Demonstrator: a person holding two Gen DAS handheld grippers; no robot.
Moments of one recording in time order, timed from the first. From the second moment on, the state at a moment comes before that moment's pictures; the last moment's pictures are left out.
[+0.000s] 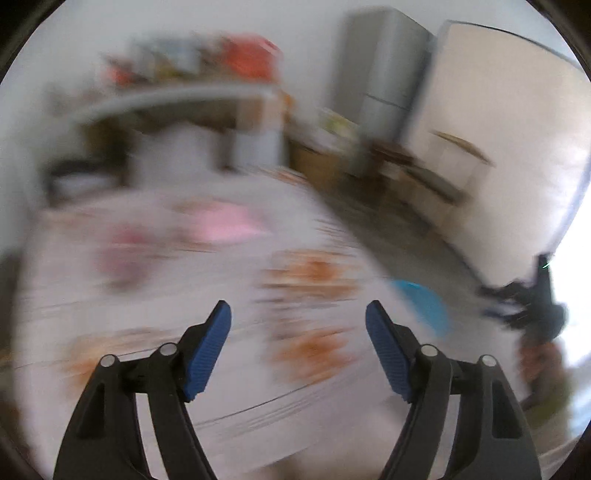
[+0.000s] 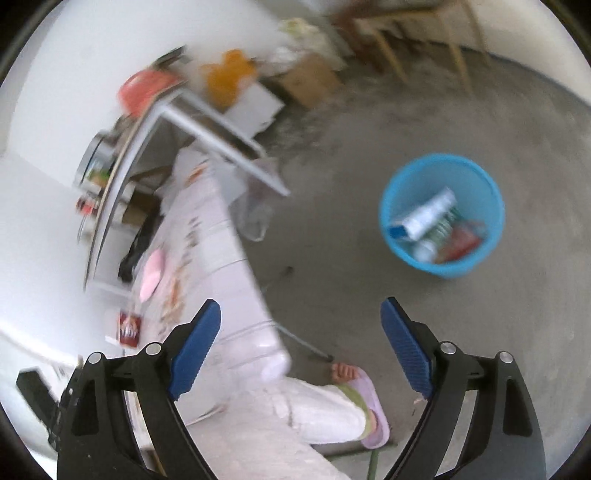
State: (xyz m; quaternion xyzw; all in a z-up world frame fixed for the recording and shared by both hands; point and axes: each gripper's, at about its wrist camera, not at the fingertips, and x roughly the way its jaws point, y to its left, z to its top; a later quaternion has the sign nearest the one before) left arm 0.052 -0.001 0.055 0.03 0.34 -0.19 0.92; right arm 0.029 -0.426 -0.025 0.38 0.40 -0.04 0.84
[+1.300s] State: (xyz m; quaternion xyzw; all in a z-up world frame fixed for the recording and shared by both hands) left arm 0.053 0.333 -0.518 -0.35 0.65 0.22 0.64; right arm 0.112 -0.284 0.007 0.24 0.53 -0.09 0.81
